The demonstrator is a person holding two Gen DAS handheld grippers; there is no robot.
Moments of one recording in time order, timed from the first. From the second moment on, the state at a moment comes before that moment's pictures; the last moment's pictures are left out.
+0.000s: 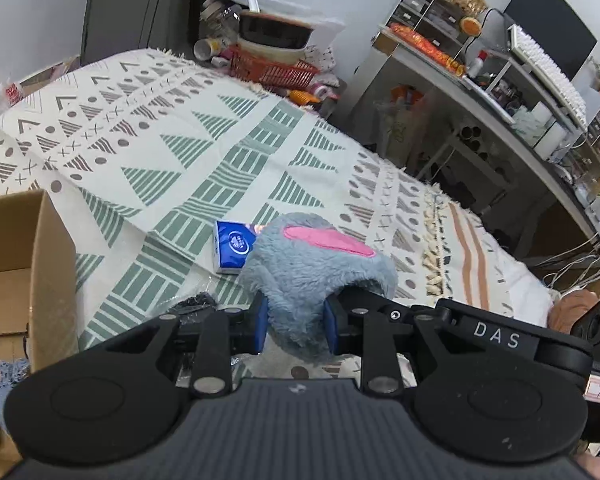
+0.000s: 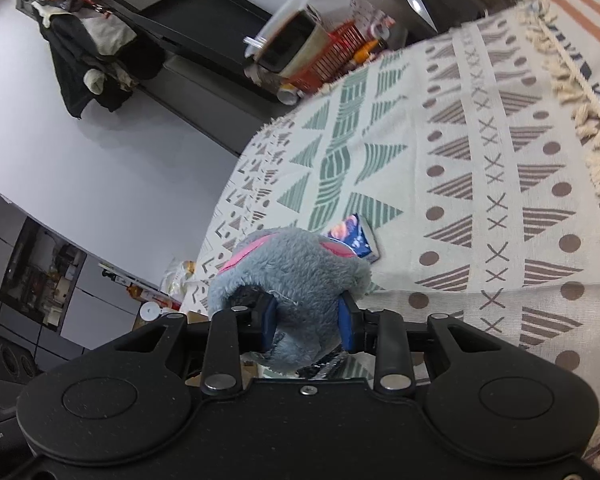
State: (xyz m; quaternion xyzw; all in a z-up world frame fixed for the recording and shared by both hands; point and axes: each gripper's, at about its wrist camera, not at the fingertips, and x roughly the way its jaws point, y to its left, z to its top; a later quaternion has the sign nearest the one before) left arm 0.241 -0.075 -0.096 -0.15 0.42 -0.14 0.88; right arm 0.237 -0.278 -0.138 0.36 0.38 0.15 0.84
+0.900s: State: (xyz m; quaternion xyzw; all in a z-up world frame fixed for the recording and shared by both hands) left arm 0.174 0.025 -0.050 -0.22 0.35 -0.10 0.91; right arm 0.205 -0.182 -0.068 0.31 0.37 0.19 0.86
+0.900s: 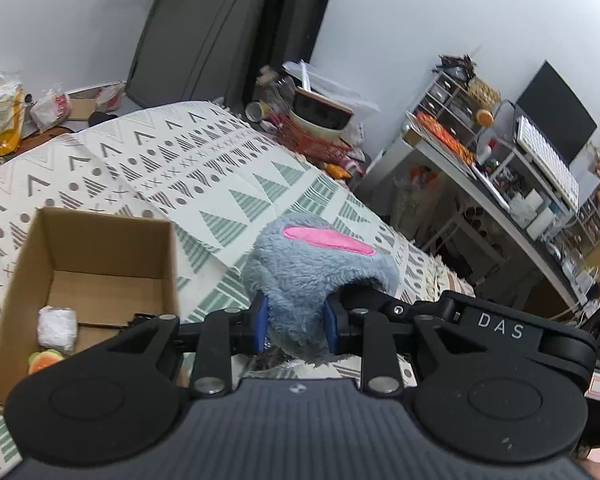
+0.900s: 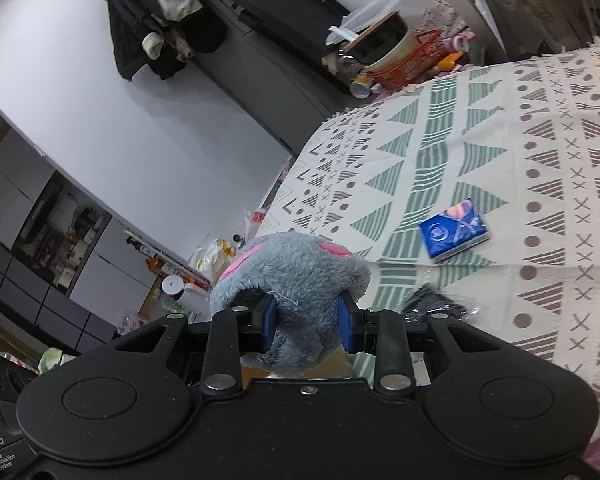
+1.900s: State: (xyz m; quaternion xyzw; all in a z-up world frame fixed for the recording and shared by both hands) left arm 0.155 0.158 -0.081 -0.38 0.31 0.03 0.87; right arm 0.225 -0.043 -0.065 0.23 0.41 0.26 0.84
